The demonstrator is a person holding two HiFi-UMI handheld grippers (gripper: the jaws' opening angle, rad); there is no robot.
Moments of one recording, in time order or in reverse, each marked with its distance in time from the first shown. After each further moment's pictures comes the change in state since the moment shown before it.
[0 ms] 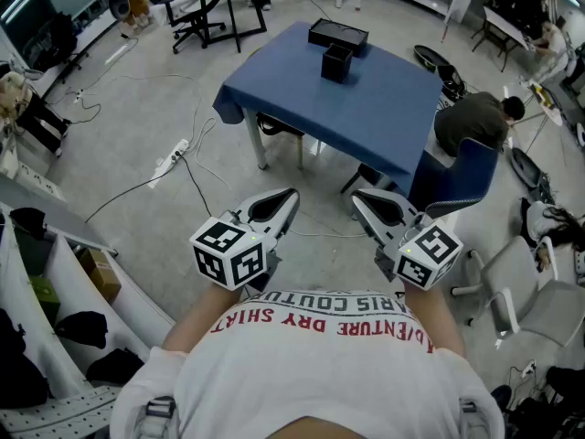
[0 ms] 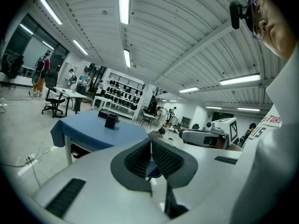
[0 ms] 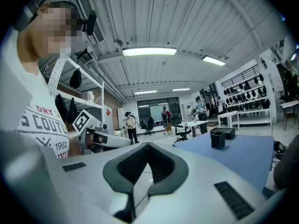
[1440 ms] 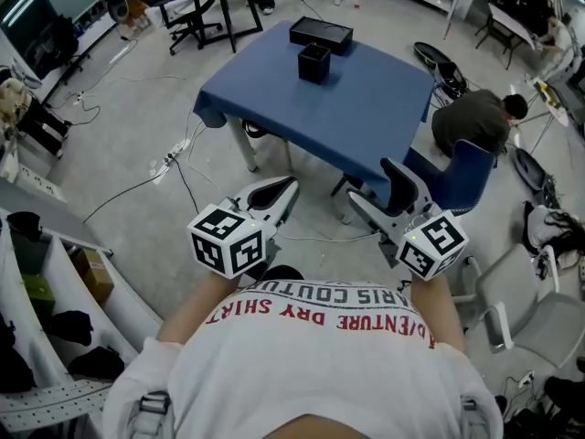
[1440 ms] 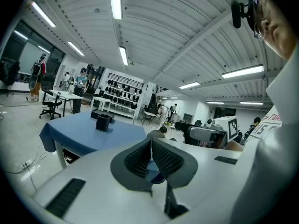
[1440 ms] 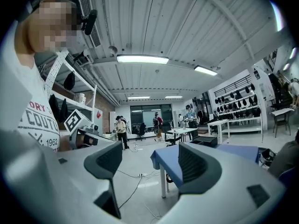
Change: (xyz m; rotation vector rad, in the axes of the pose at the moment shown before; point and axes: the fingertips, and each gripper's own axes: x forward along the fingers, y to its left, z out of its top) left arm 0.107 -0.029 0.010 0.049 0.028 0.020; right arm -0.053 -0.122 0.011 -0.026 -0.076 -0.104
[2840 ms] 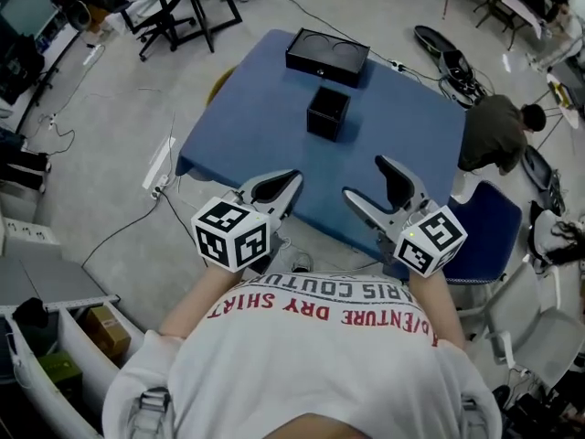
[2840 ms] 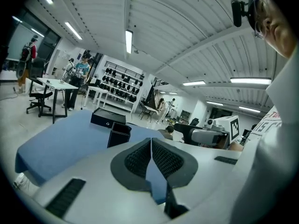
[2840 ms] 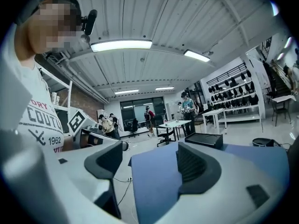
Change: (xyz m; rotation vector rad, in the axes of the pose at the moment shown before) left arm 0.191 0.249 0.090 -0.055 0.106 -0.092; right arm 0.252 -0.189 -0.009 0.098 0.077 -0.056
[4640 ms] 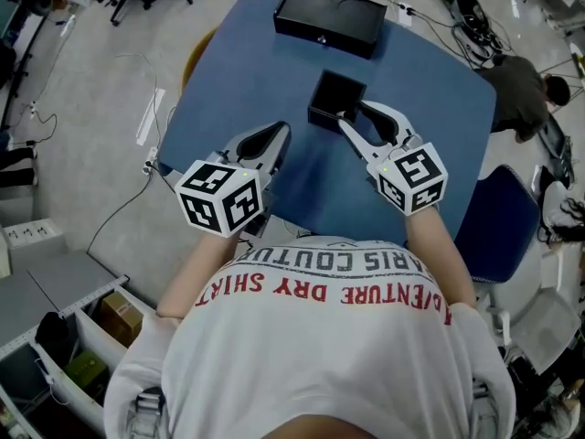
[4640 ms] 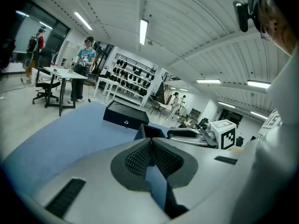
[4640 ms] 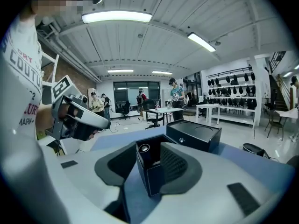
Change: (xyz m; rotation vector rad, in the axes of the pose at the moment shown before) left arm 0.097 0.137 0.015 -0.103 0.080 0.082; right arm 0.144 -0.143 -0.068 -0.103 0.218 -0.108
